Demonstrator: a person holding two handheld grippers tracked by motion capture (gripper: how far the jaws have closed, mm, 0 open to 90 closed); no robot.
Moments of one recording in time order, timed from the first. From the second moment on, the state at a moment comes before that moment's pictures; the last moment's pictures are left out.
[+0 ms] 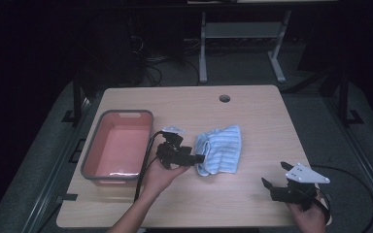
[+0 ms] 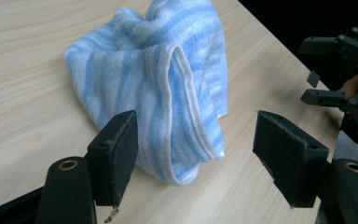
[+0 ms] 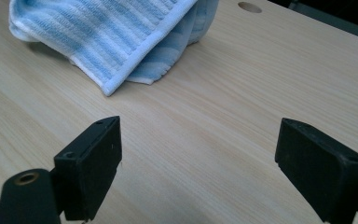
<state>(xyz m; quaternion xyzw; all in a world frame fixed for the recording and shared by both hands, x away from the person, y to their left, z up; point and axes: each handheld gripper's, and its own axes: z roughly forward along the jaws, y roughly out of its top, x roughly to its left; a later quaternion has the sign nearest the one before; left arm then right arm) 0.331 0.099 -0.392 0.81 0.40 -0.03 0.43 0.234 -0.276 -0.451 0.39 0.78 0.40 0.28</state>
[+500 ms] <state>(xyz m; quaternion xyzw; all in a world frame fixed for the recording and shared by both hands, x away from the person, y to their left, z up) 0.320 0.105 -0.397 0.81 0.40 -0.02 0.44 0.234 -0.278 -0.452 0.39 0.78 0.40 0.28</state>
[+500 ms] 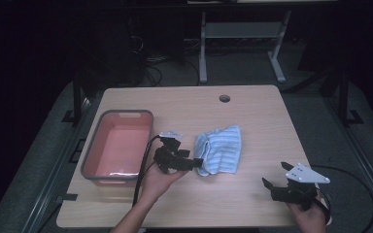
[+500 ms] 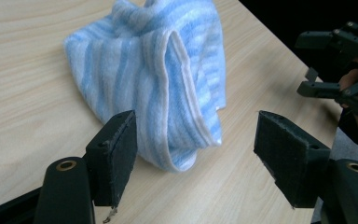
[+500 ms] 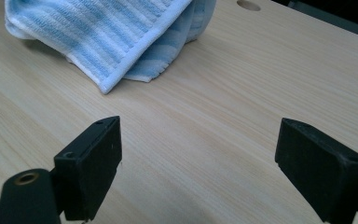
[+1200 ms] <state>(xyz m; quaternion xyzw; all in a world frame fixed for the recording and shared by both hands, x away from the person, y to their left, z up) 0.300 0.113 -0.411 0.81 0.39 -0.02 0.44 0.235 -0.275 -0.454 0.39 0.79 0.39 0.28</state>
